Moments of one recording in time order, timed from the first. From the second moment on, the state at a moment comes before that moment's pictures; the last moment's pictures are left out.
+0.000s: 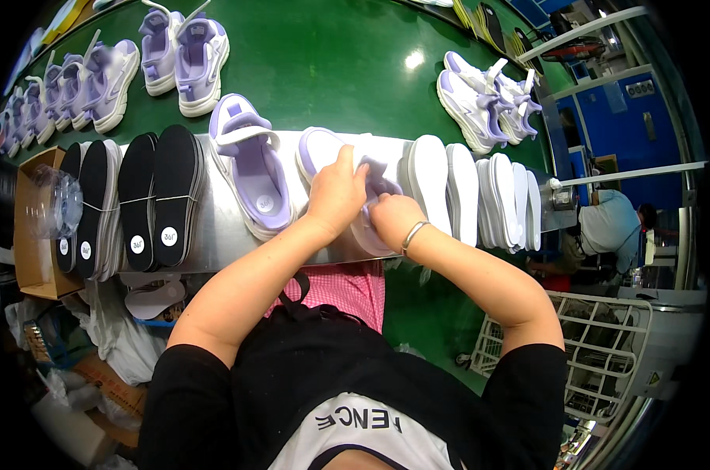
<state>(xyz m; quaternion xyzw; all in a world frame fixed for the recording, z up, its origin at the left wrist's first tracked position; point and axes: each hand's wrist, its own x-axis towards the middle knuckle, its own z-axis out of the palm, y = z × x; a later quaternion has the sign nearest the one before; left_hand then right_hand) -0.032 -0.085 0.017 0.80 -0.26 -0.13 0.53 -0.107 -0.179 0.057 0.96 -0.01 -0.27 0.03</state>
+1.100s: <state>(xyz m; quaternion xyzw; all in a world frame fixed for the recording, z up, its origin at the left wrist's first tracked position) -0.035 -0.090 0.019 0.79 -0.24 -0.13 0.54 -0.116 -0.196 0.090 0.90 0.05 -0.44 -0.01</state>
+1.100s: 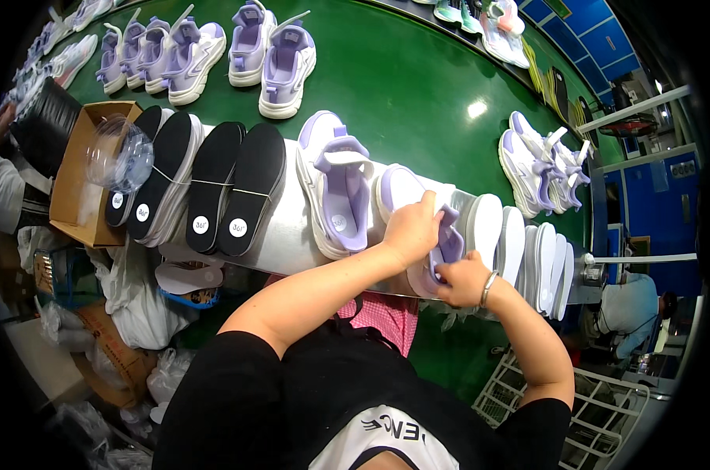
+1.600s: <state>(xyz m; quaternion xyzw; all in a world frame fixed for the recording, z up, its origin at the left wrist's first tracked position) -0.039 -0.086 0.013 0.77 -0.25 -0.12 0.57 -0.127 -0.222 0.118 0.95 -0.04 -0.09 -0.29</state>
